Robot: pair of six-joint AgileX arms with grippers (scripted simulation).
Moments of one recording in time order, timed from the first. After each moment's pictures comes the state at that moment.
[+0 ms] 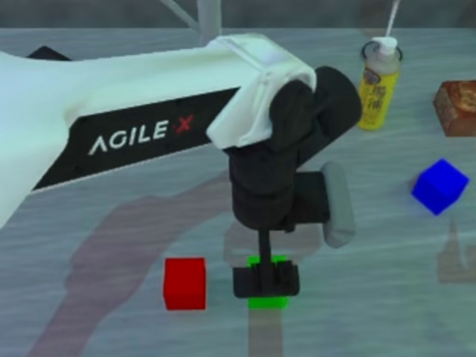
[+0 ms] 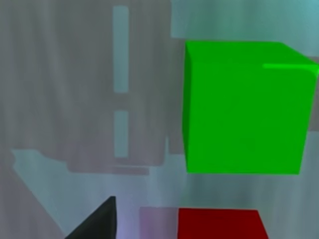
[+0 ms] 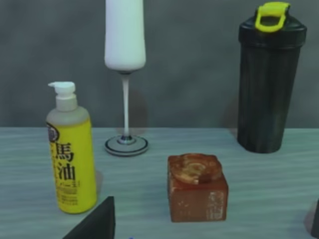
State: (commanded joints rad) left arm -0.88 1.99 1.59 -1.15 0.00 0.69; right arm 0.00 0.00 0.00 0.00 0.00 0.00
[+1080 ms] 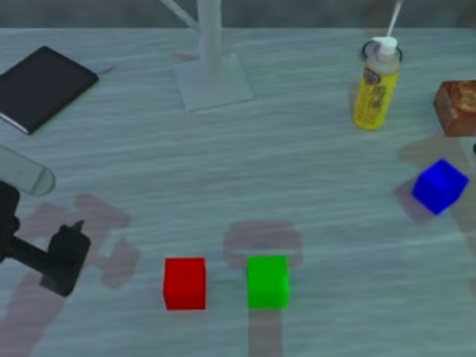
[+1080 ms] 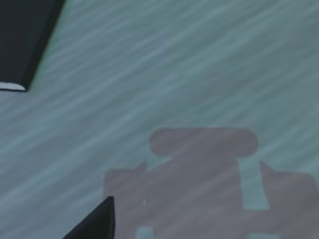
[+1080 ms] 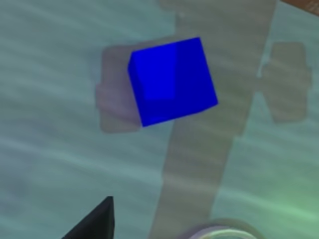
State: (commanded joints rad) left arm -0.28 0.72 0.52 -0.47 -0.02 0.26; right arm 0.10 1.30 1.03 -0.77 0.00 -0.32
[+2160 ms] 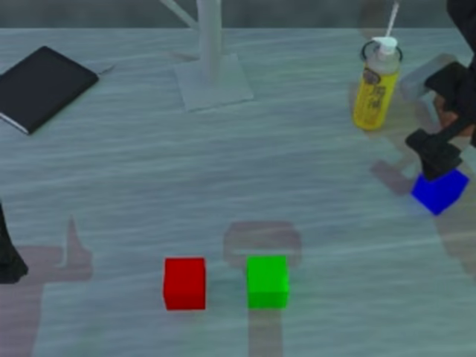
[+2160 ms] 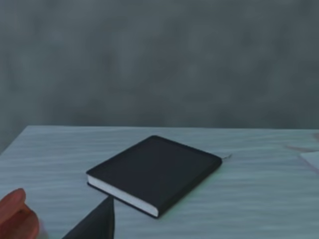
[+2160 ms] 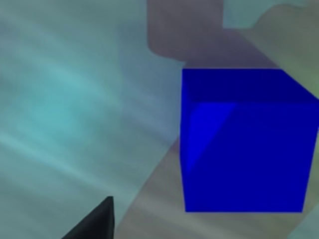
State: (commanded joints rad) left arm 0.02 0.00 0.00 0.00 0.00 0.00; right arm 0.15 2.07 1.65 -1.16 0.00 -0.49
